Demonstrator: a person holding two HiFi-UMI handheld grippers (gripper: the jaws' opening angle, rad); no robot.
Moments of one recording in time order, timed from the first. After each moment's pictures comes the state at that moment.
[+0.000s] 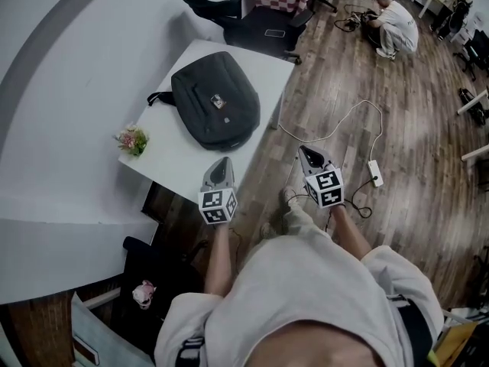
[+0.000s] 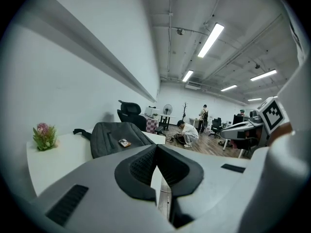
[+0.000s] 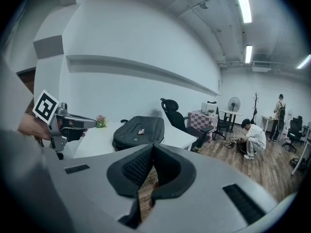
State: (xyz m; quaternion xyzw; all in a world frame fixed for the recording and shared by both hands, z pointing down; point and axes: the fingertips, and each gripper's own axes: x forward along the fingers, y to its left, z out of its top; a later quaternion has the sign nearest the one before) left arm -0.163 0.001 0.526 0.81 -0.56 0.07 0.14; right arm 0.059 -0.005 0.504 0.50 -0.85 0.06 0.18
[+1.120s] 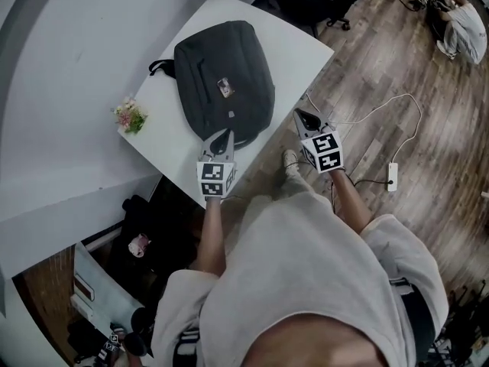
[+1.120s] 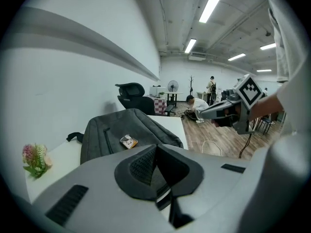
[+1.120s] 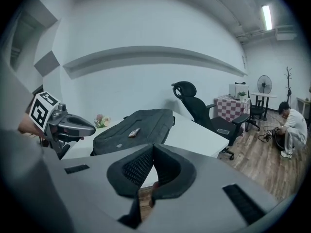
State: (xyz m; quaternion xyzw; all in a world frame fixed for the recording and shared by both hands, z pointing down) left arm -0.141 -0.154 0.583 0.77 -0.58 0.22 0.15; right arm 0.035 -0.234 0.577 0.35 -0.91 0.13 0.19
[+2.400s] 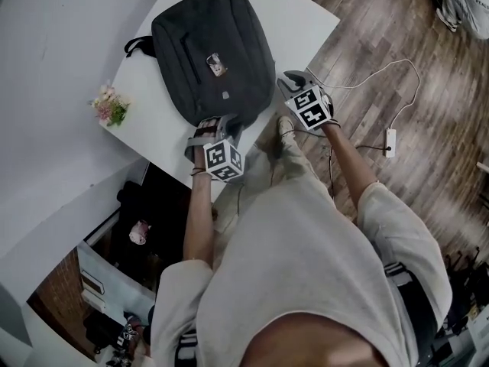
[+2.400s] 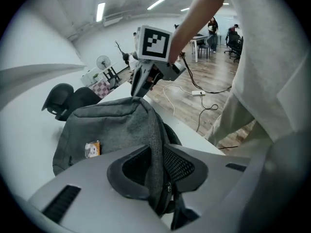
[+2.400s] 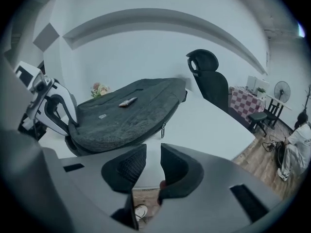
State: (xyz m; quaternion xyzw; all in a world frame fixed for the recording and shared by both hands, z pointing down) left arm -0.115 -0.142 0.689 0.80 -0.25 0.54 -0.02; right arm -0.022 -0.285 0.692 0.28 -0.89 0.12 0.33
